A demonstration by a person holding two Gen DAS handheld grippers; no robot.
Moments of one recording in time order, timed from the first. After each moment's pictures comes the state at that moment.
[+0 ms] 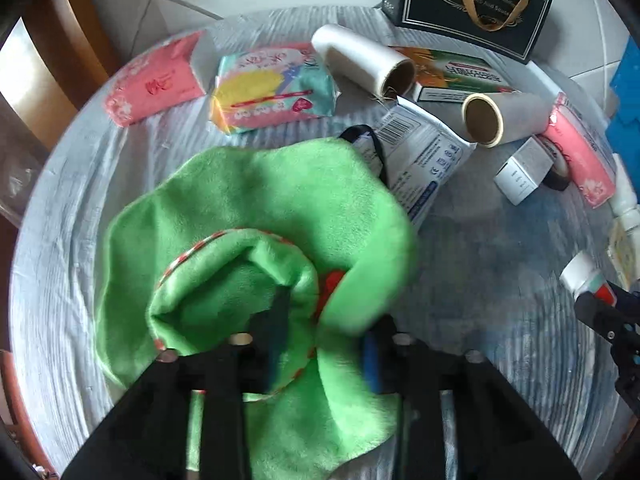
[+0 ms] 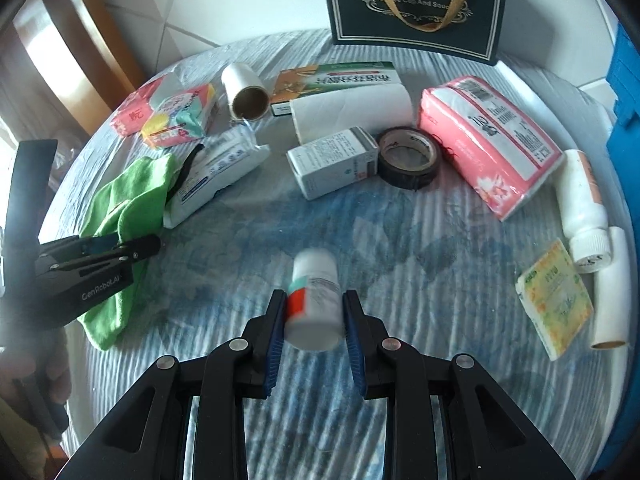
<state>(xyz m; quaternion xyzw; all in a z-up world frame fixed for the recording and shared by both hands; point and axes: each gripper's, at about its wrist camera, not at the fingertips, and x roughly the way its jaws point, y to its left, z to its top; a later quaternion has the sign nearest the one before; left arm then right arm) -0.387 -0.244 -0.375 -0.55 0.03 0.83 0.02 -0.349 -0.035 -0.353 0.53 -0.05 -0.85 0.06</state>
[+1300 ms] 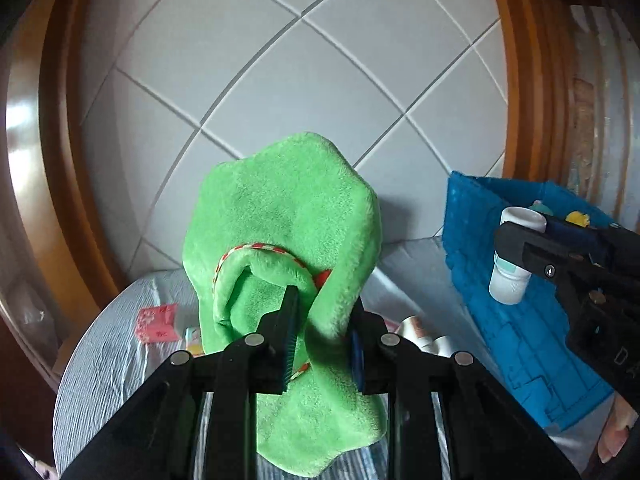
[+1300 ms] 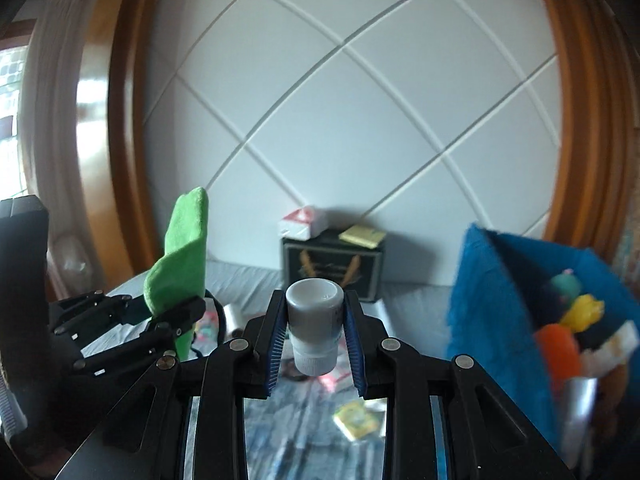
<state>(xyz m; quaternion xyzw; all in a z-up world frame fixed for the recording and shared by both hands) -0.196 -0.071 -0.061 -0.22 0.05 0.96 0.14 -0.174 0.042 -0.039 0.20 0.02 -0.98 -0.02</state>
